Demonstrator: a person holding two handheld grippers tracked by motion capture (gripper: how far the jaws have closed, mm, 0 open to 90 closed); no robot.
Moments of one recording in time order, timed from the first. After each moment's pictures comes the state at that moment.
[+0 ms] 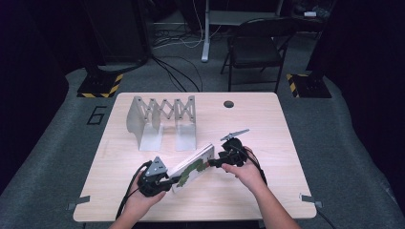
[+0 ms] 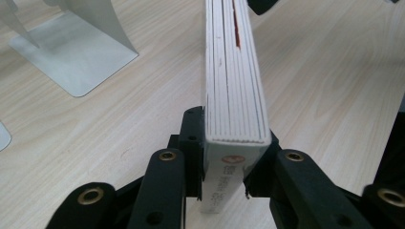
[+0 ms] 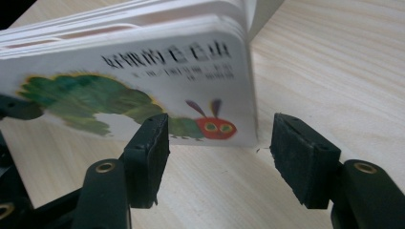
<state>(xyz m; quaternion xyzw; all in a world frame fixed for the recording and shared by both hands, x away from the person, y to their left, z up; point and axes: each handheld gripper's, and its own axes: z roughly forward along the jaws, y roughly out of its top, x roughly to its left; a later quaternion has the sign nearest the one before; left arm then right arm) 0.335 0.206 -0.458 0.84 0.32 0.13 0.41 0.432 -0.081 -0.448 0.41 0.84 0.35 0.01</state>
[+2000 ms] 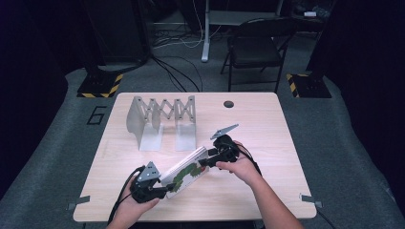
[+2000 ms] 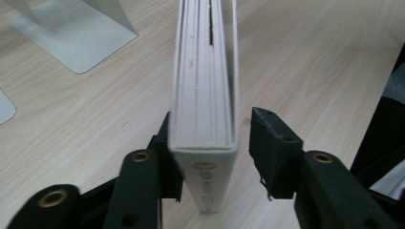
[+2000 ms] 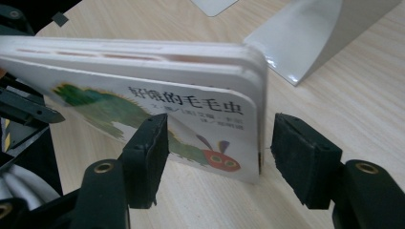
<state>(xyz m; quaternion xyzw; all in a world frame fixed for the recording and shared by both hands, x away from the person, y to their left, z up) 0.323 0.223 -0.459 0.84 0.33 0.12 0.41 0.441 -0.056 -0.439 0.31 0.87 0.38 -0.03</state>
